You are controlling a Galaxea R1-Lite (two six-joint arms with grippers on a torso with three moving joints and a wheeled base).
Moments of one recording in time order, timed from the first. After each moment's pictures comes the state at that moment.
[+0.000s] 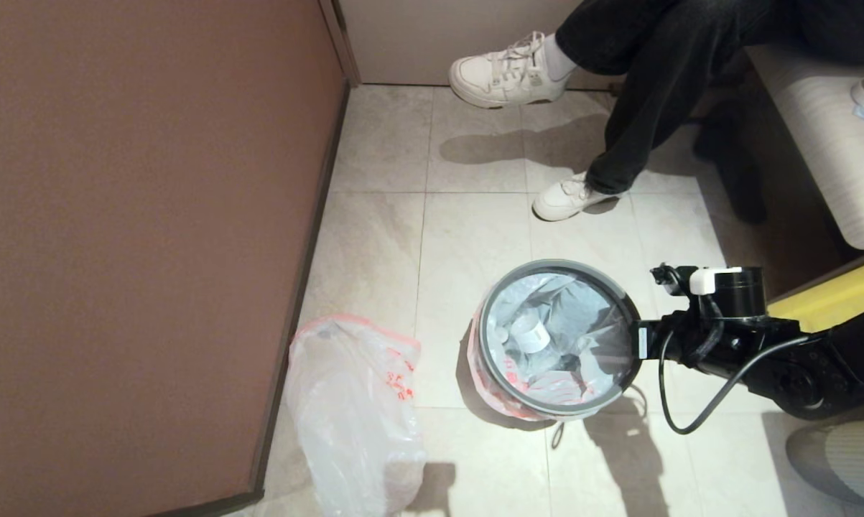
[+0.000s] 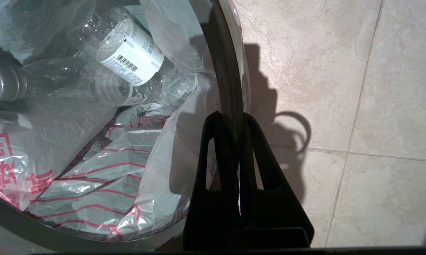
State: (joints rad) left arm 0.00 0.00 0.00 0.00 0.00 0.00; right arm 0.20 1.97 -0.84 -0.64 -0.06 0.11
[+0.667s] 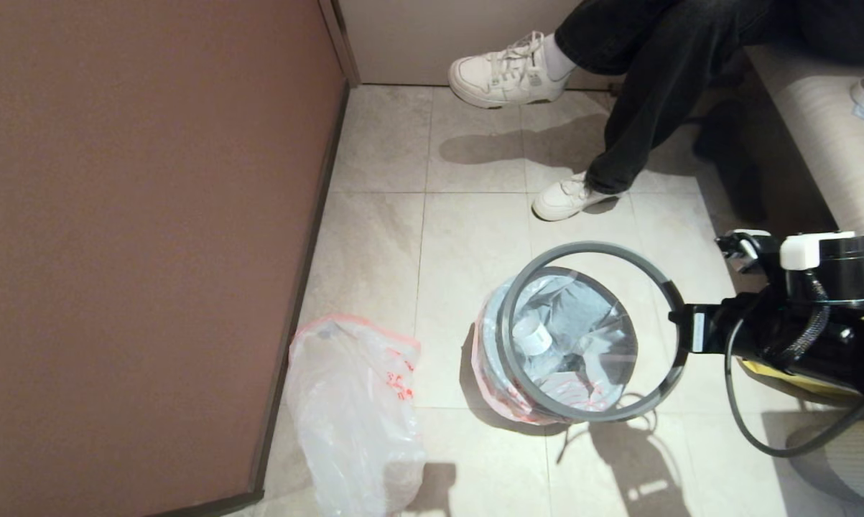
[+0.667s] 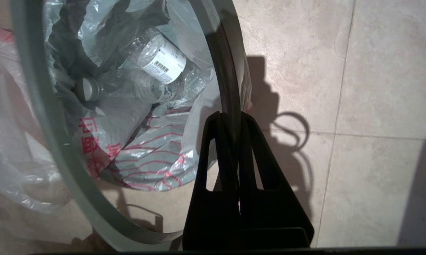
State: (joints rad) left arm 0.00 0.00 0.00 0.00 0.00 0.00; right arm 0.22 1.60 -0.77 -0.37 -0.06 0.17
